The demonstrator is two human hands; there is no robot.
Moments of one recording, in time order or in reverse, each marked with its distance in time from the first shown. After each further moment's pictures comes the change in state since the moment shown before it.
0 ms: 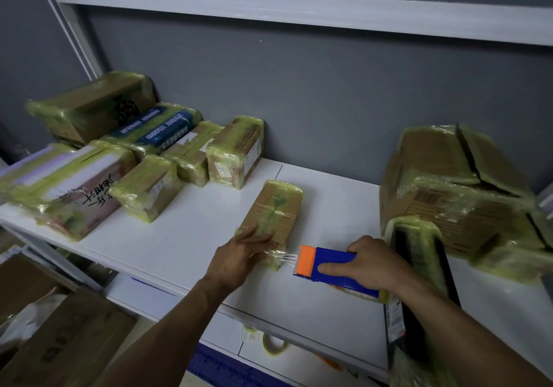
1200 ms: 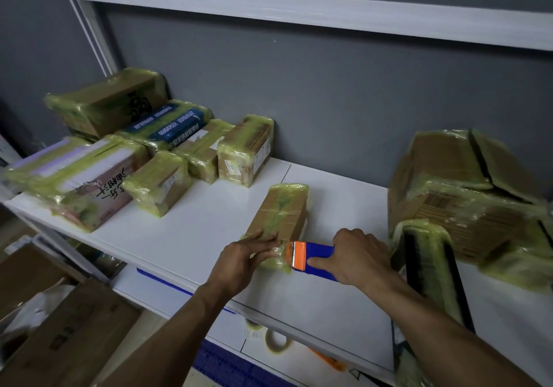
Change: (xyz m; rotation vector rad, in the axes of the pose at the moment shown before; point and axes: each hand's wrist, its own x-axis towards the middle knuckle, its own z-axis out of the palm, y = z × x) left_hand -0.020 -0.005 0.006 -0.442 0.122 -0.045; right_hand 0.014 -0.041 0.026 -0.447 0.176 -0.042
